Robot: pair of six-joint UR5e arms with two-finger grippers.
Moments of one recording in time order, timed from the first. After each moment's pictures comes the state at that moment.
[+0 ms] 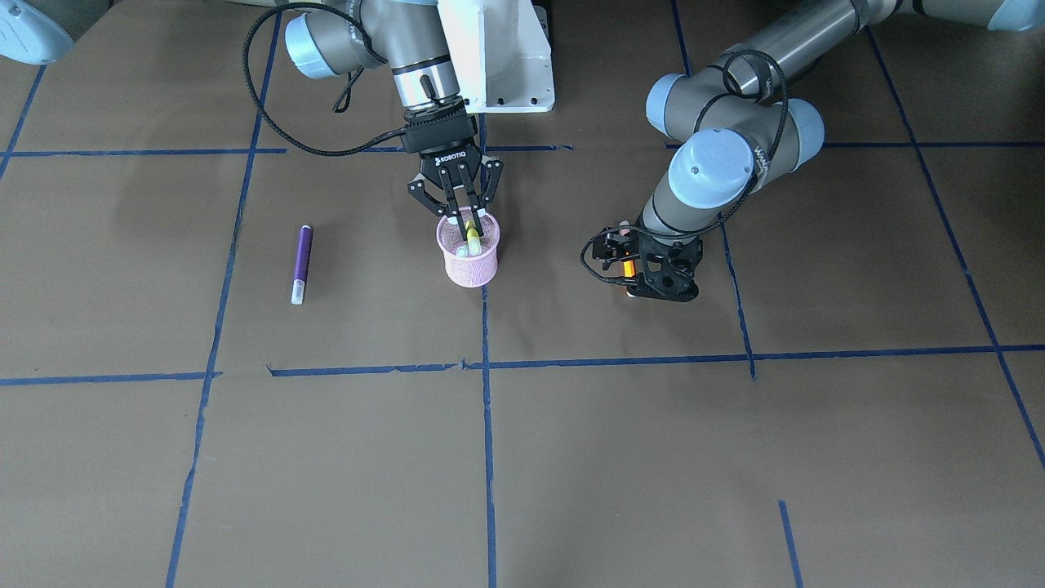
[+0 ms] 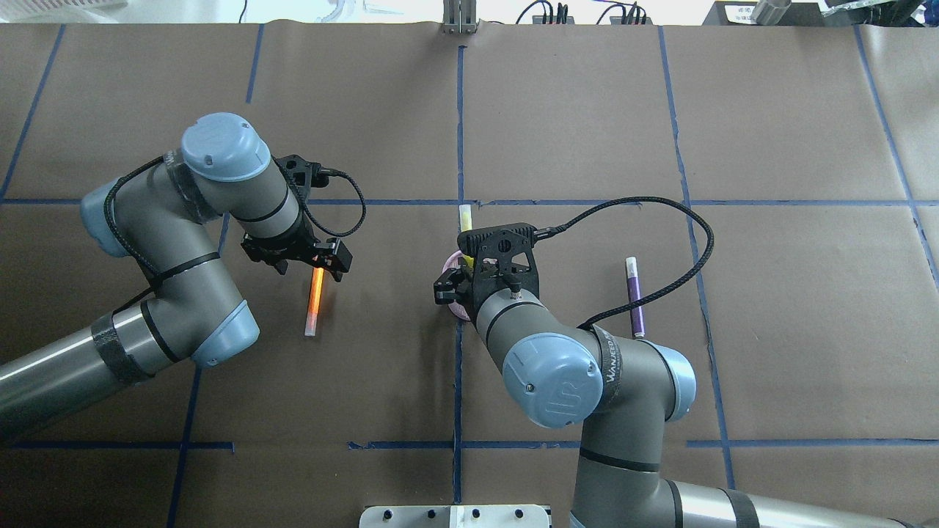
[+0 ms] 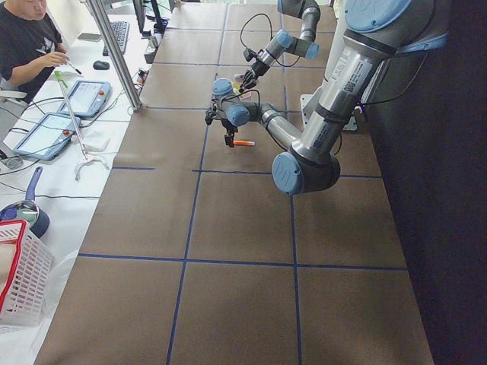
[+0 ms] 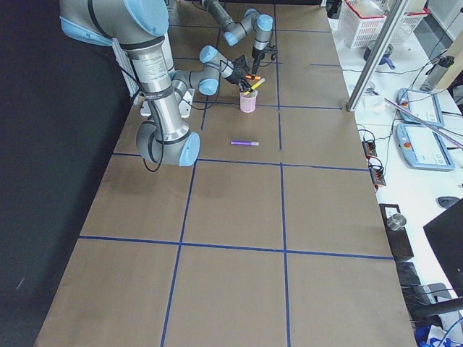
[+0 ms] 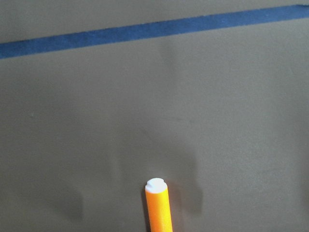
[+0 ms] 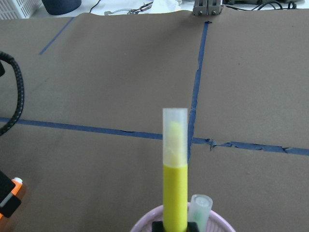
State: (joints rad) left arm -0.68 -2.09 -1.55 -1.74 -2.14 -0.91; right arm 0.27 -1.01 1.75 -1.17 1.12 1.17
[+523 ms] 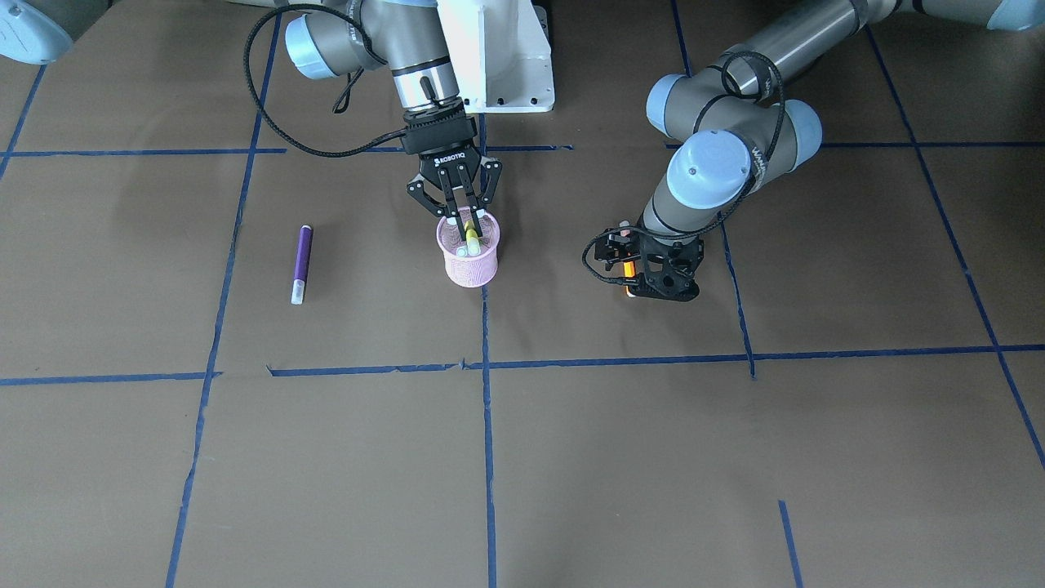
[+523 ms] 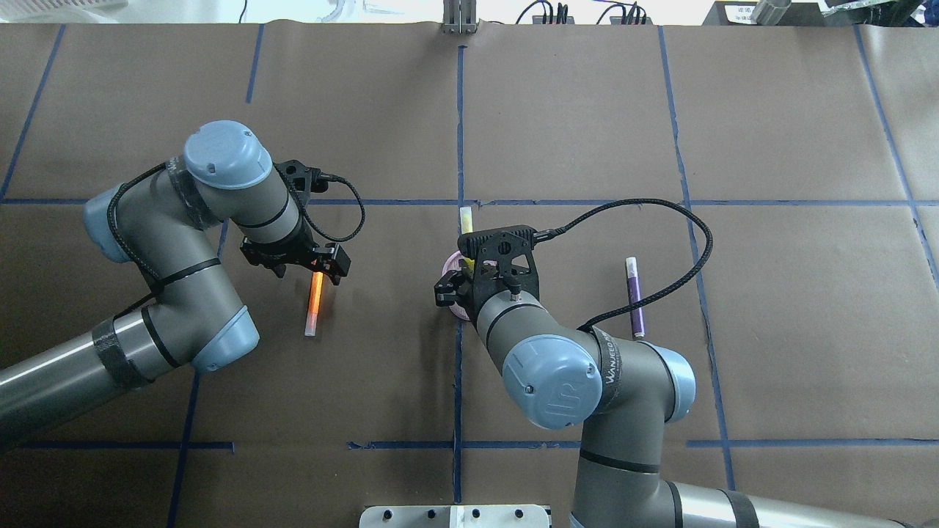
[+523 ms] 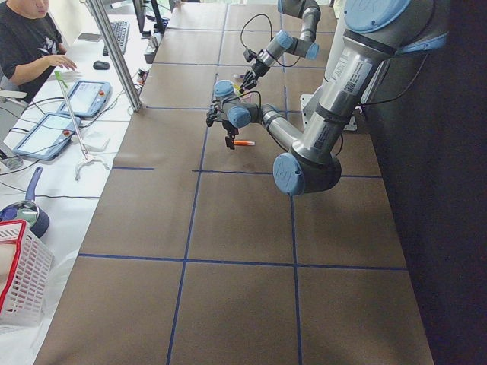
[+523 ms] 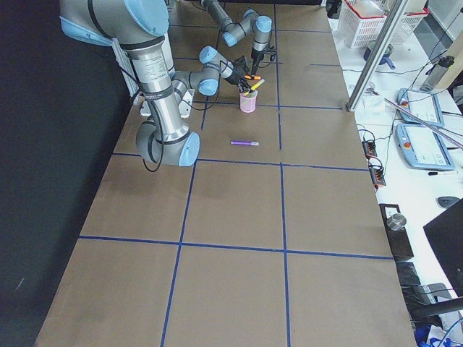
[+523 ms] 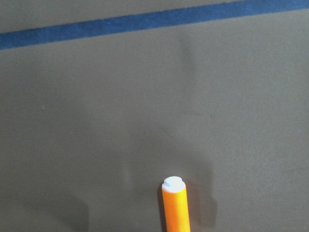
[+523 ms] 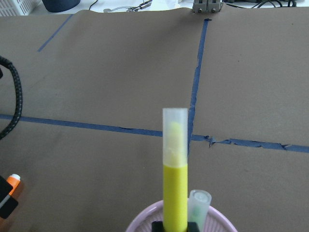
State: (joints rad) left arm -0.66 -2.09 -1.55 -1.74 -2.12 -0.91; right arm 0.27 -1.01 1.75 -1.17 1.12 1.17
